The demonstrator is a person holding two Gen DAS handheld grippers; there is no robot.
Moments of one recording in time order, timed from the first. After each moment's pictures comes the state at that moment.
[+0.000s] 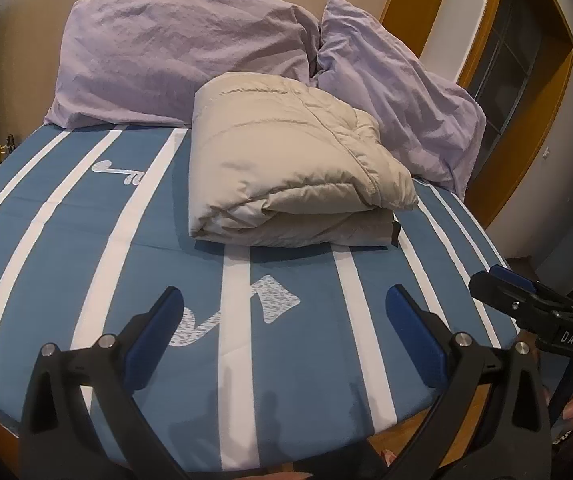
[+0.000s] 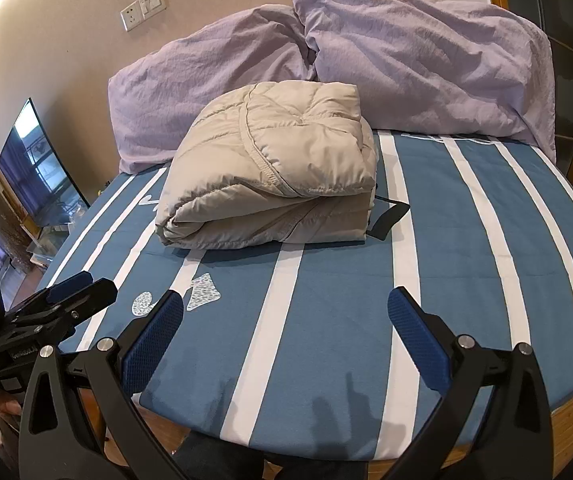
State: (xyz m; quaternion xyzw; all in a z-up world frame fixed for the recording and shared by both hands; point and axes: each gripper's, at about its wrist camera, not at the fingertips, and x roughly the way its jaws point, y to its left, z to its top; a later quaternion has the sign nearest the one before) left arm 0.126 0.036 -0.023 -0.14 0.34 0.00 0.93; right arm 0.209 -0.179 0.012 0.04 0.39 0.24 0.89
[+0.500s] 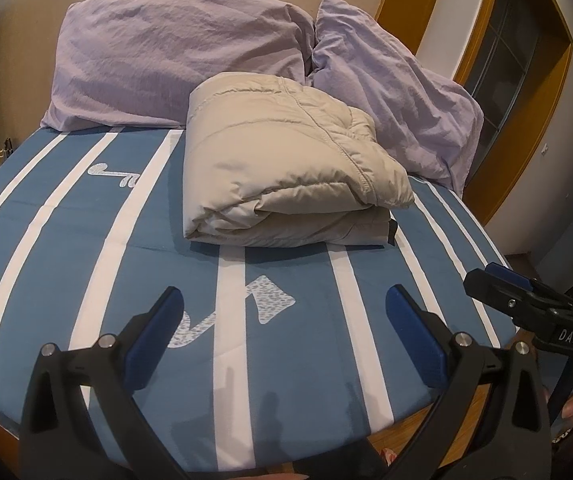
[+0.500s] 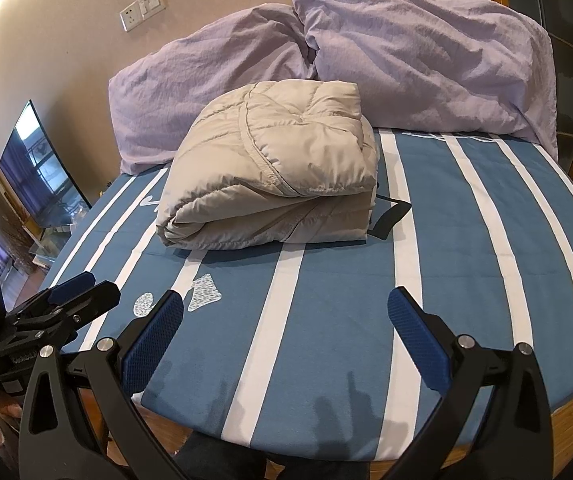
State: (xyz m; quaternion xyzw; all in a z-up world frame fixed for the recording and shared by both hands) left arm 0.127 0.031 -0.021 -0.13 0.34 0.00 0.93; right arm 0.209 -0.179 0.011 0.04 0.40 0.24 0.88
